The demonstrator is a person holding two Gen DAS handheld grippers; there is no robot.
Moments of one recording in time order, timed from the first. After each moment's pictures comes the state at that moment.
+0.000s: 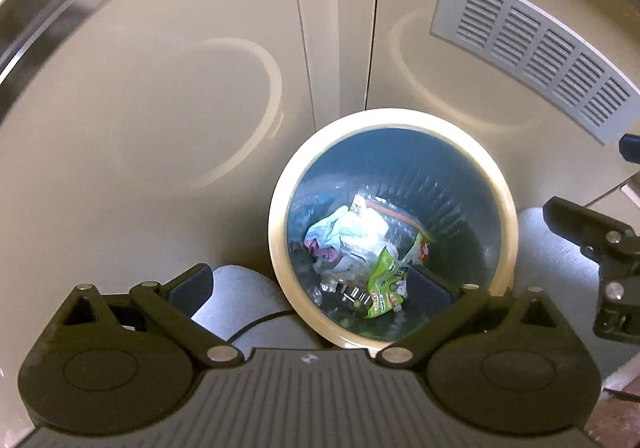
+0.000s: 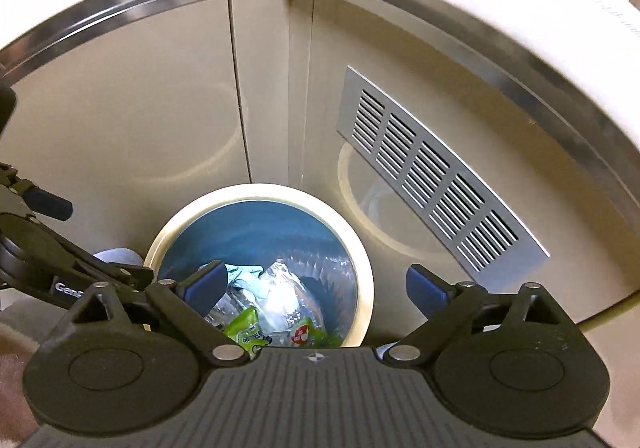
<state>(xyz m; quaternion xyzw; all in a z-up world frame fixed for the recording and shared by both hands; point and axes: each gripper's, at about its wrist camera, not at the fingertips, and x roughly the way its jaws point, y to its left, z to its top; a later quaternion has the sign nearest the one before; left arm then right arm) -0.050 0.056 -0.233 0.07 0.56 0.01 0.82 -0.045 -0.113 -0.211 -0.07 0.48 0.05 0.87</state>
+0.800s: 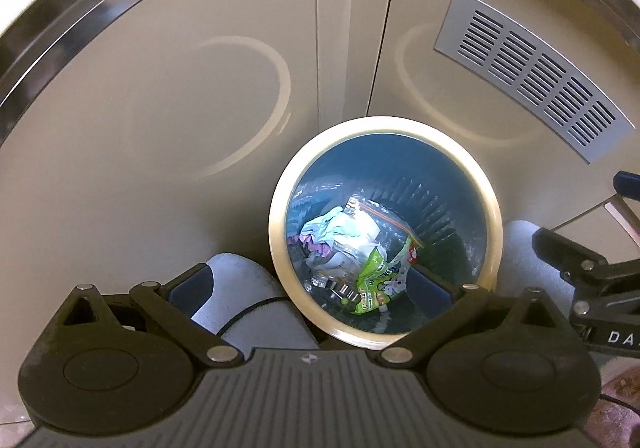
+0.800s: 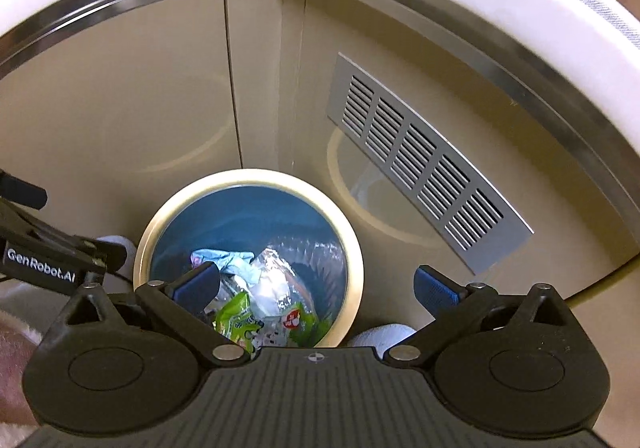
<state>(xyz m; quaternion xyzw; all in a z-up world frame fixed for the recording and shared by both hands) -0.062 0.066 -0.223 0.03 0.56 0.02 0.83 -0.053 -0.107 -0.215 -0.08 0.50 0.03 0.86</state>
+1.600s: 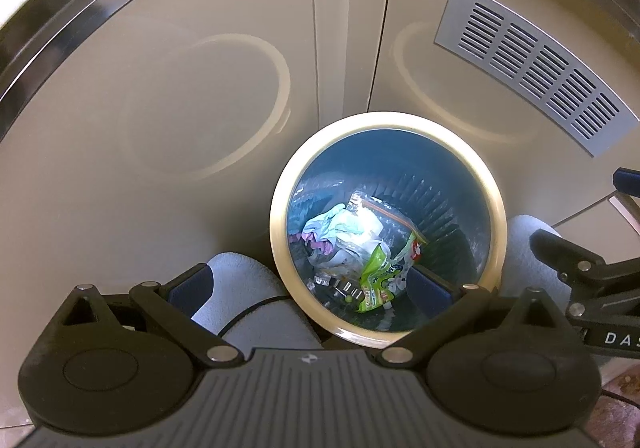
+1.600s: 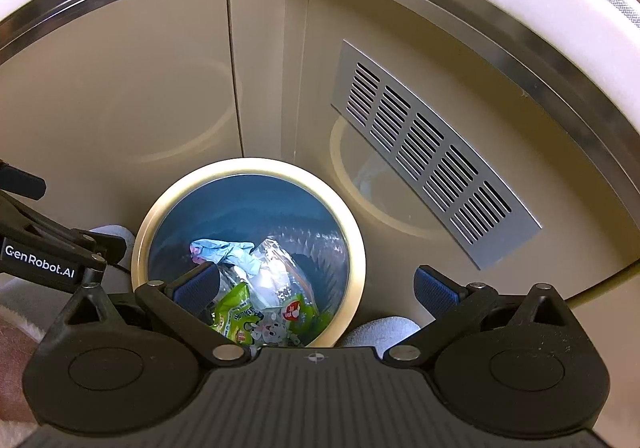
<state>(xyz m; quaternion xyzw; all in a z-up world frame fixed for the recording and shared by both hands) -0.059 0.062 -0.230 0.04 0.57 0.02 0.82 -0.048 -0.105 -0.220 -0.09 0.51 0.03 0.86</state>
